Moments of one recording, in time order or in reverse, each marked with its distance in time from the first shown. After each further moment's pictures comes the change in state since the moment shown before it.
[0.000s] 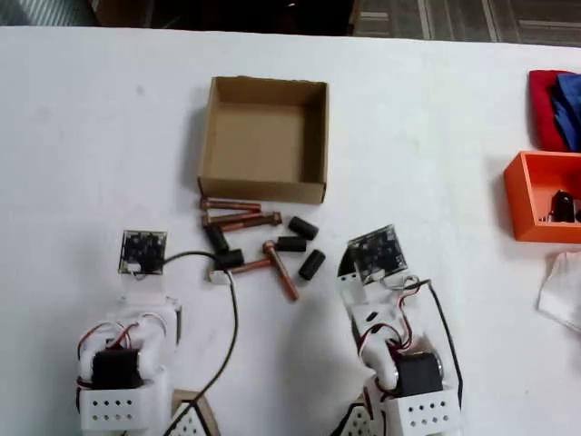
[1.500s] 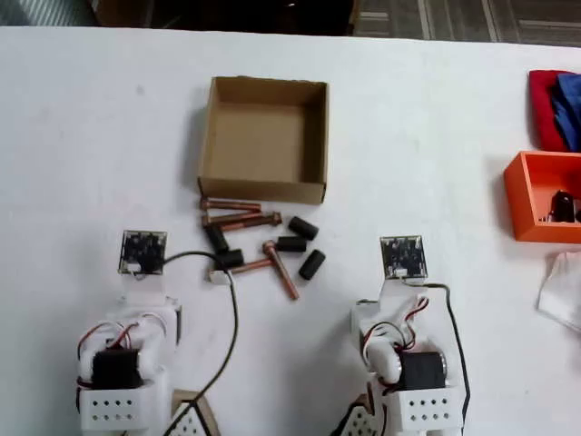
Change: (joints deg) left arm 0.0 0.0 0.0 0.0 0.0; right arm 5.4 3.4 0.2 21.9 -18.2
